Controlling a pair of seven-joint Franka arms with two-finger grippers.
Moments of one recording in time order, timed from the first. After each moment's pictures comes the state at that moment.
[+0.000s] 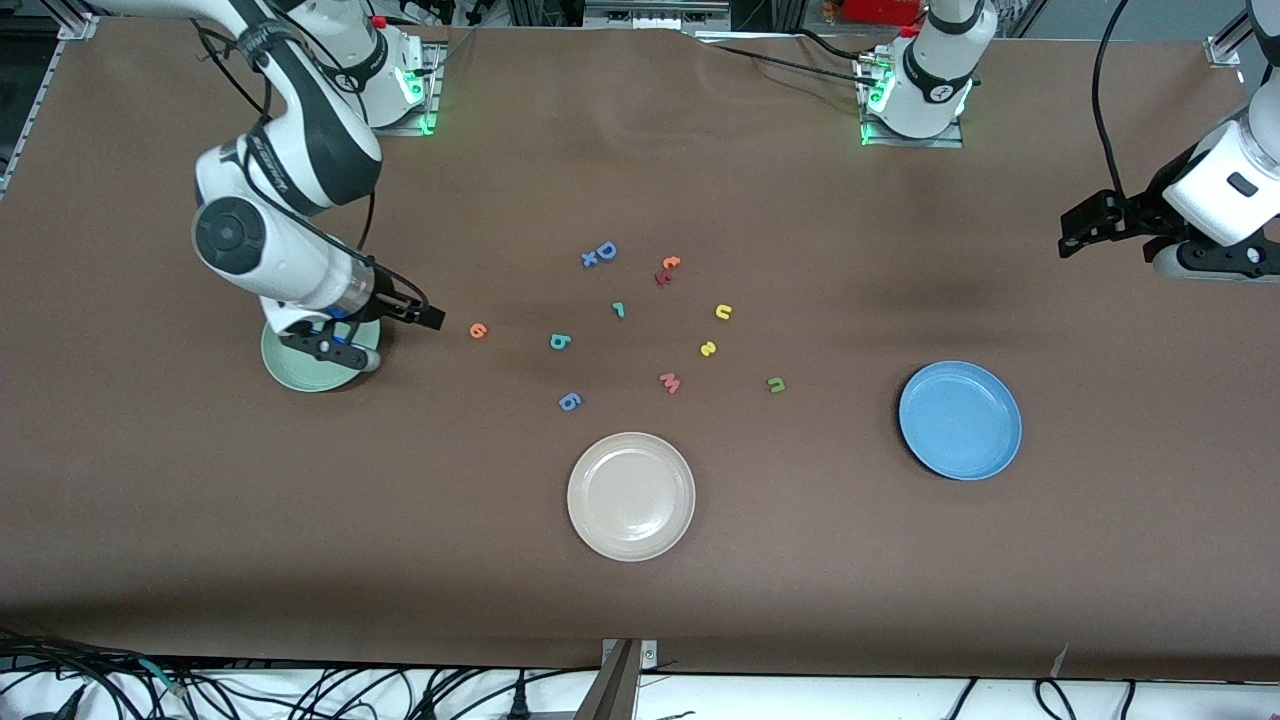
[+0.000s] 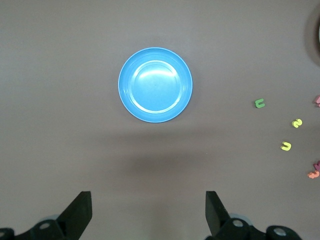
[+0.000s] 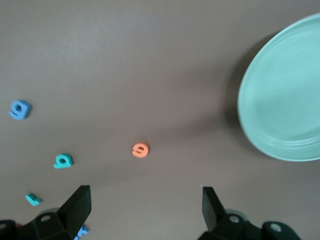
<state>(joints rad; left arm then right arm) -0.05 -0.03 0.04 -1.71 0.00 1.61 0.02 -0.50 0.38 0.85 -2.01 -0.12 2.10 0.72</state>
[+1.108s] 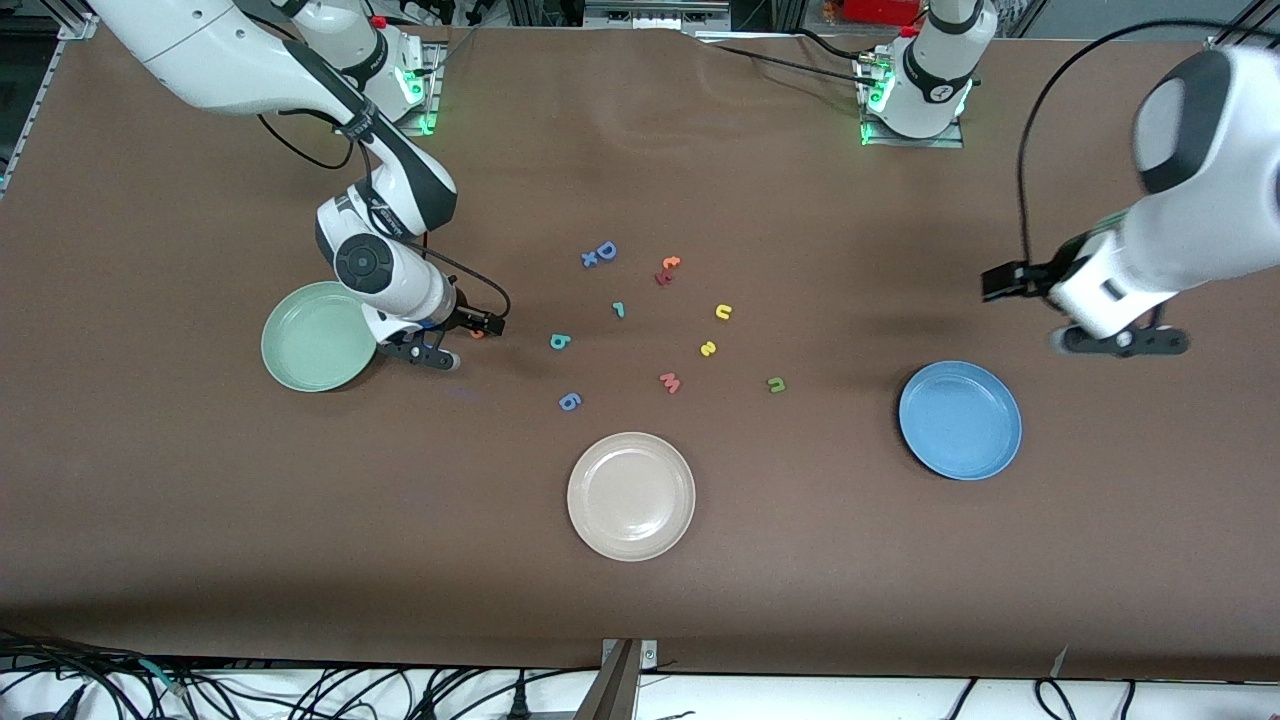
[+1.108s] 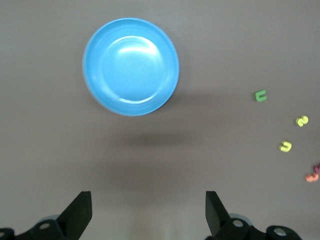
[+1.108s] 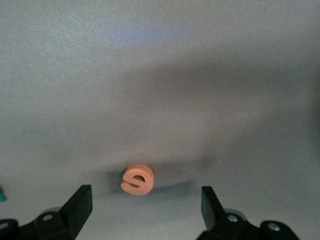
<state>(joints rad) -0.10 0.18 -0.01 -1.71 -0.03 1.67 -0.11 -0.19 0.54 0.59 -2.15 -0.28 2.49 0.84</state>
